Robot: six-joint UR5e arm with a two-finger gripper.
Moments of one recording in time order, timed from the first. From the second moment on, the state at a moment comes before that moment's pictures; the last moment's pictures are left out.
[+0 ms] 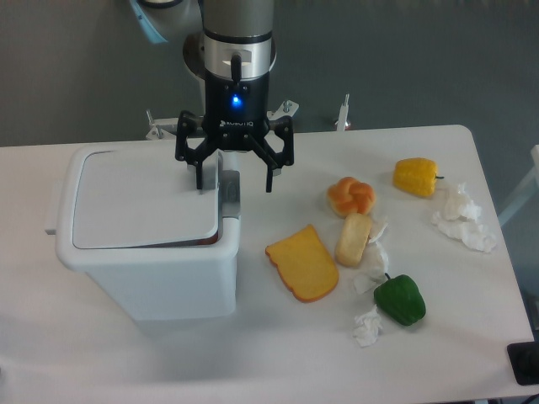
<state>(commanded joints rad) 2.40 -1.60 -1.61 -1.10 1.35 0.35</state>
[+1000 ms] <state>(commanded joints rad) 2.41 -1.63 -1.61 -1.10 1.35 0.35</state>
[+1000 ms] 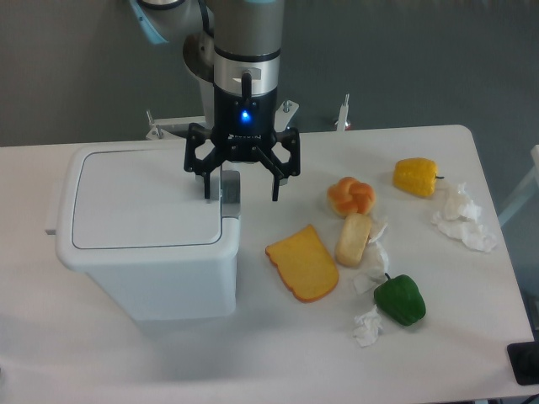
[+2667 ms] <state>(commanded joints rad) 2.41 -1.63 -1.61 -1.10 1.35 0.36</state>
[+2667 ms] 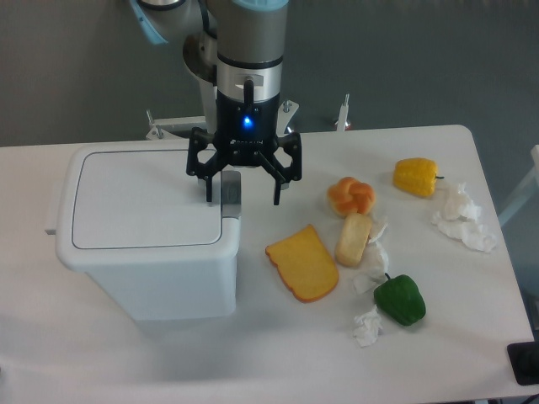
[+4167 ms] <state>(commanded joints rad) 2.45 -1.63 -1.59 -1.10 1.35 0.49</state>
